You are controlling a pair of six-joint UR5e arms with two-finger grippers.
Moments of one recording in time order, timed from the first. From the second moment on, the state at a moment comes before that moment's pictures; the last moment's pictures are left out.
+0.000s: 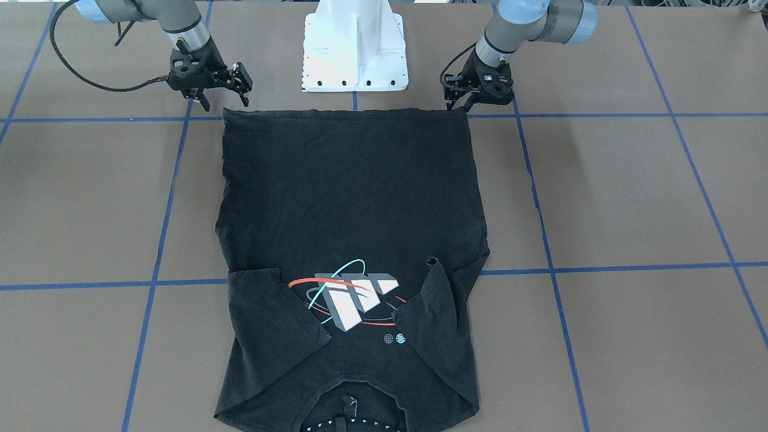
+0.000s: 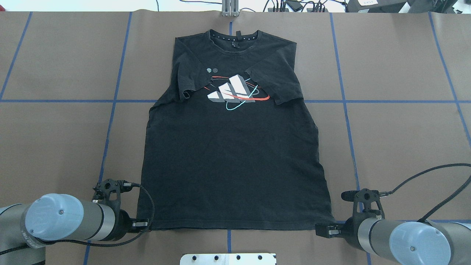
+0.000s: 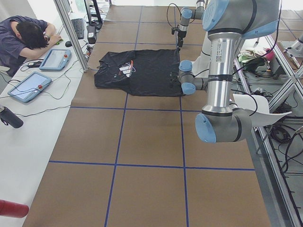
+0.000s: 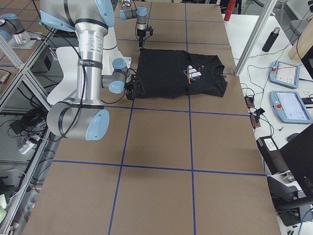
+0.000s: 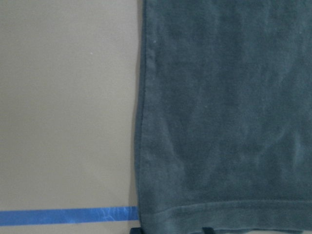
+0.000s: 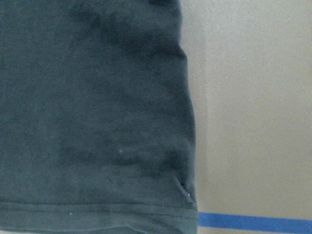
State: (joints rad) left arm -0.21 -1.61 -2.01 -2.07 -1.79 -1.50; right arm 0.08 -1.72 2.12 -1.06 1.50 1.50
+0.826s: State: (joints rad) left arm -0.21 -1.60 -2.00 -2.07 -1.80 -1.50; right arm 0.08 -1.72 2.12 -1.06 1.50 1.50
